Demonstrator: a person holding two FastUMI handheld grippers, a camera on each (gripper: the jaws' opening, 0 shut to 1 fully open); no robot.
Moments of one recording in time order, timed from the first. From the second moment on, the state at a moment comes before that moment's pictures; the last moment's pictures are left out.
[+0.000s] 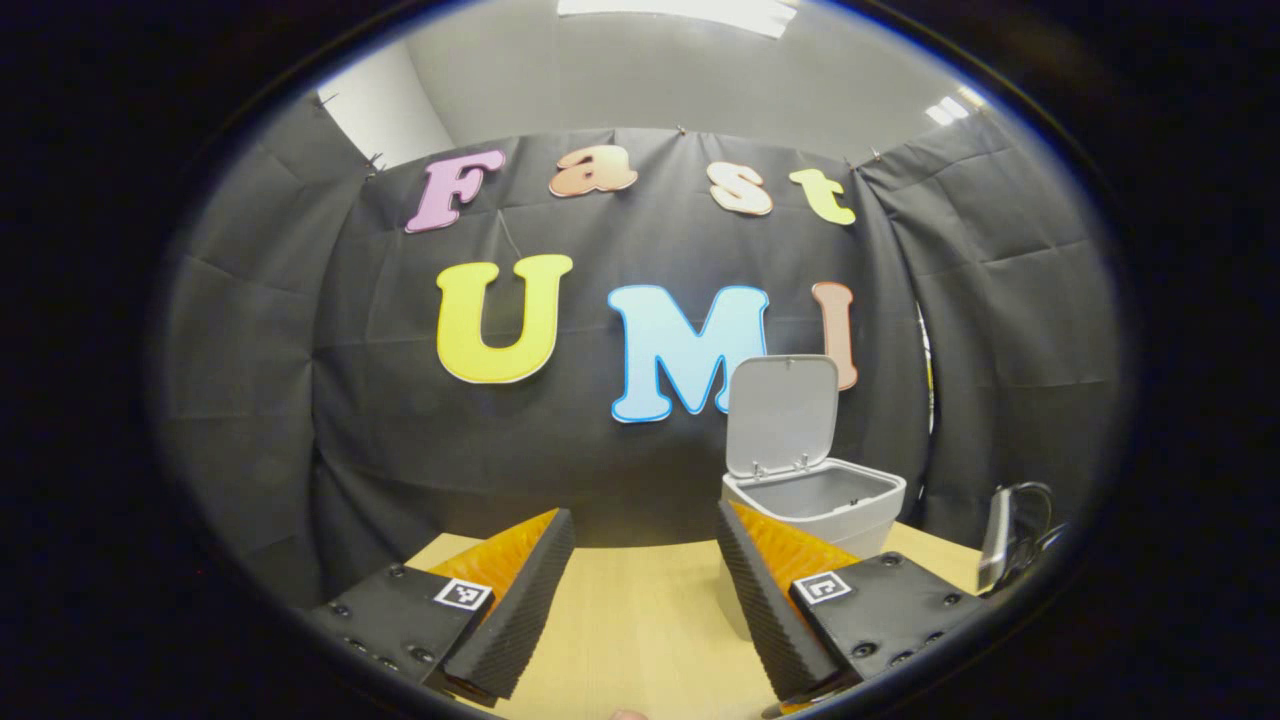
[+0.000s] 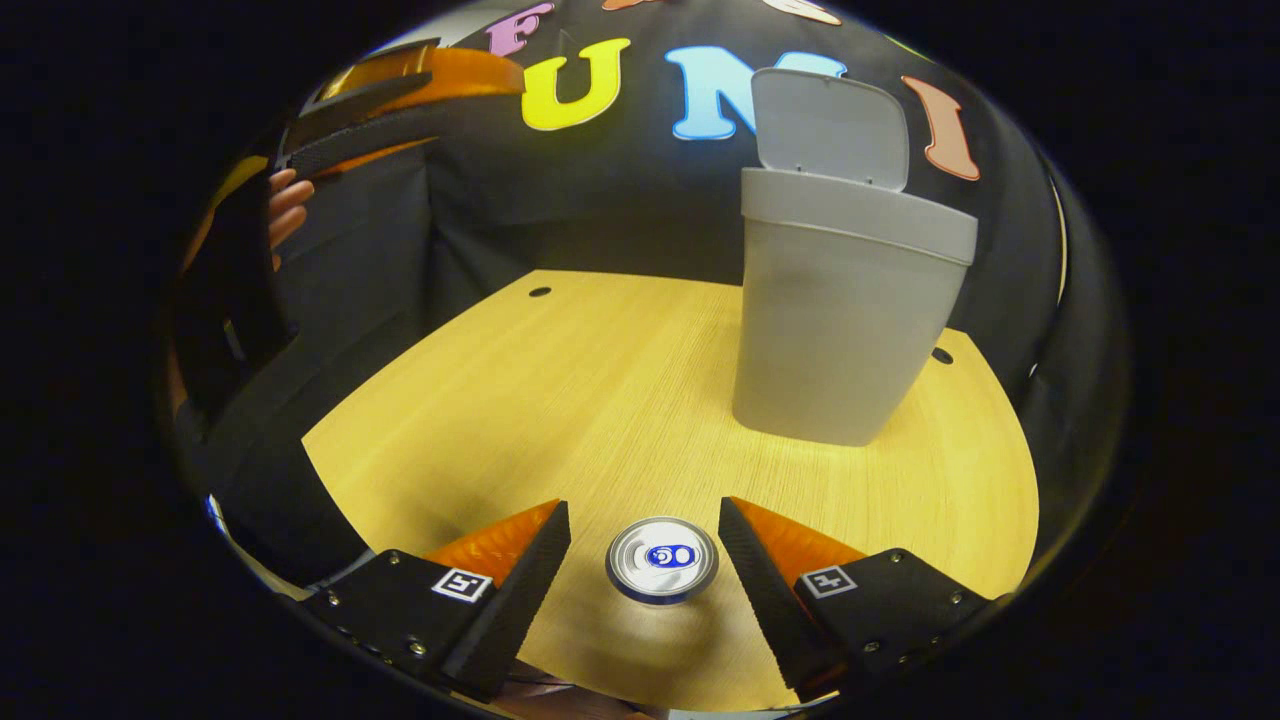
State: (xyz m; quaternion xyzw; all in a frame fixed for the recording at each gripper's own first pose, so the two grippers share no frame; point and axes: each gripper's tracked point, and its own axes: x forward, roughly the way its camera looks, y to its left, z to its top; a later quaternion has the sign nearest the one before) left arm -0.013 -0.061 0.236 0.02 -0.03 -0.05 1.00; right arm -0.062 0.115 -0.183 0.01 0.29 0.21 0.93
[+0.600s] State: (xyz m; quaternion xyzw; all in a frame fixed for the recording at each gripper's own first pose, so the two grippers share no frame) left arm -0.009 -0.056 0.223 0.01 -0.01 -0.02 1.00; right arm -0.062 0.113 -0.230 0.01 0.38 0.22 0.90
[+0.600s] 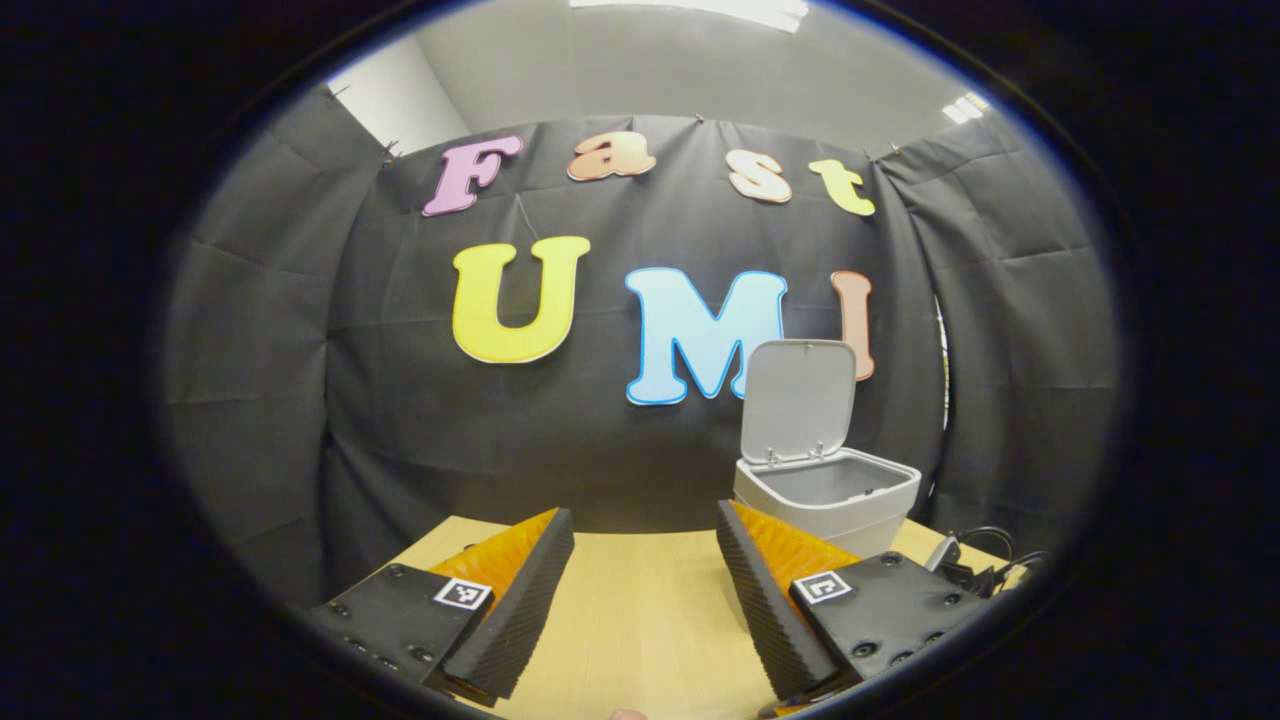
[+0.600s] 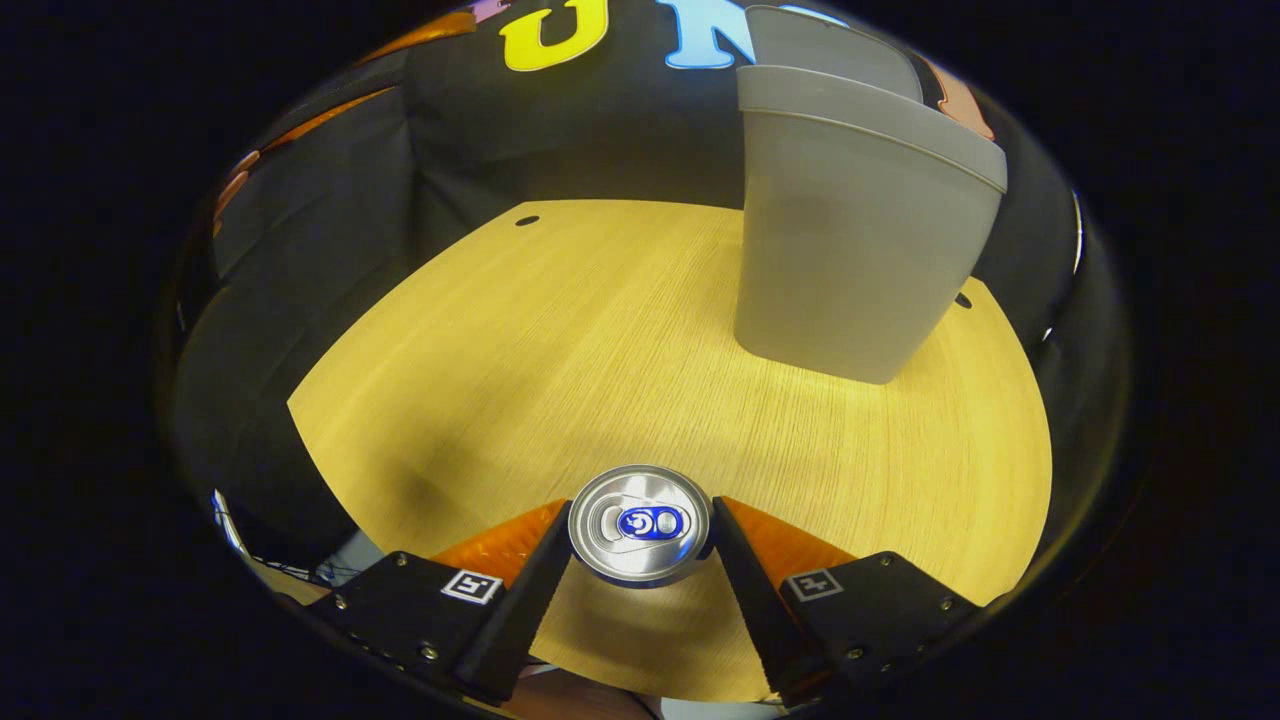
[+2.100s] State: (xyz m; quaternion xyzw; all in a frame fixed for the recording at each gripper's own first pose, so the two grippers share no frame) left arm -0.003 -0.063 0.216 0.02 -0.01 -0.03 1.00; right arm 0.006 0.018 0.039 -0.04 0.00 0.13 0.99
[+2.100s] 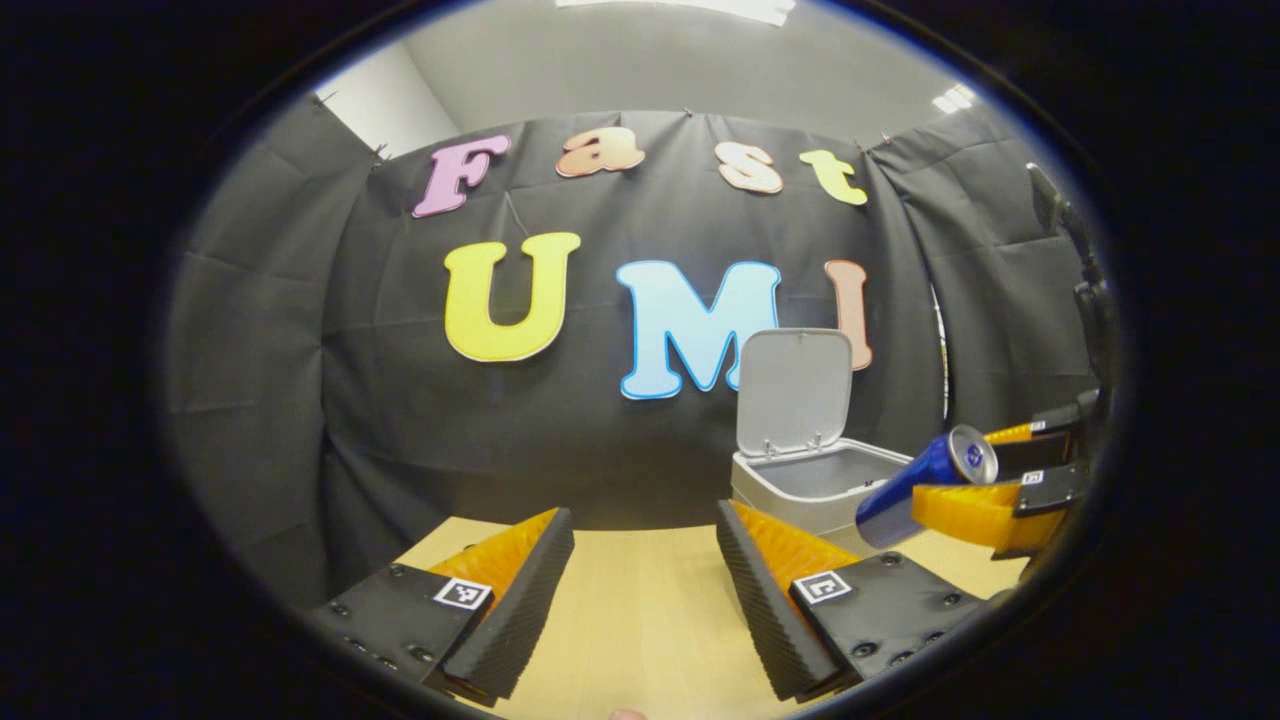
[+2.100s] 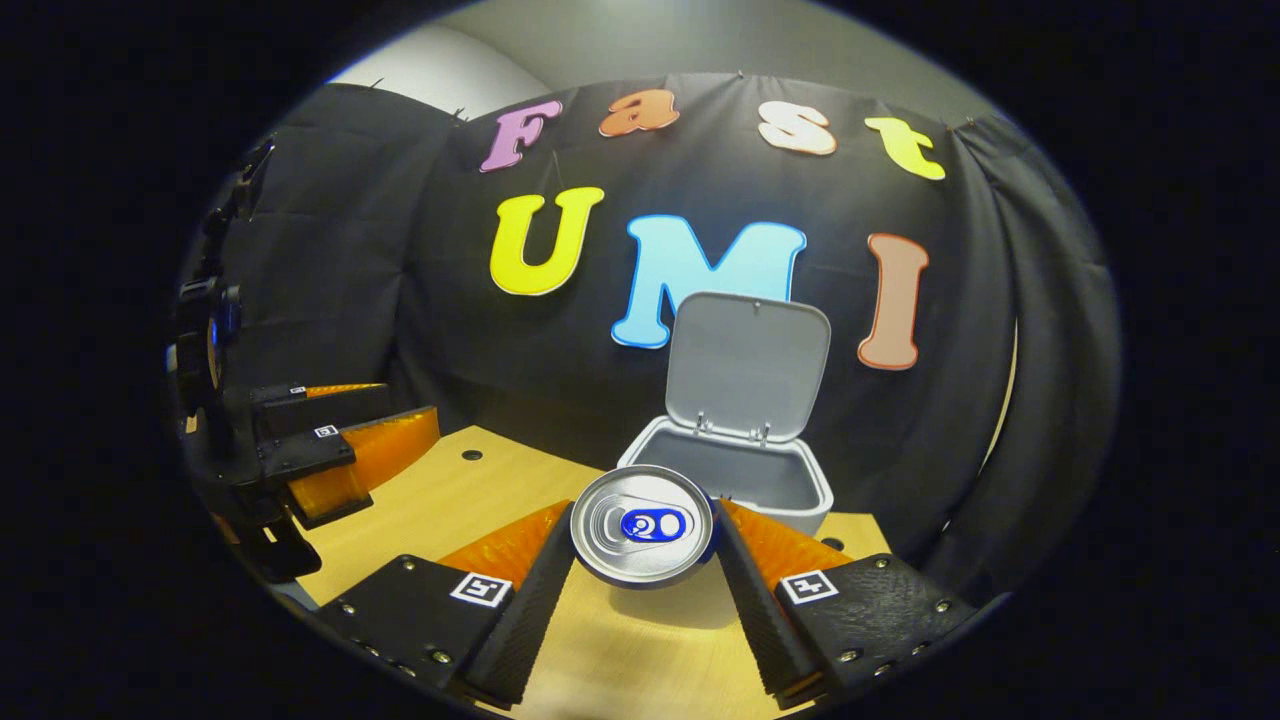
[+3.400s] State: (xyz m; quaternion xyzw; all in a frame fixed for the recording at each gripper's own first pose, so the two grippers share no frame) left arm -0.005 -0.057 0.202 0.00 0.01 -0.01 1.00; right arm 0.120 0.024 0.038 -0.06 0.01 0.12 0.99
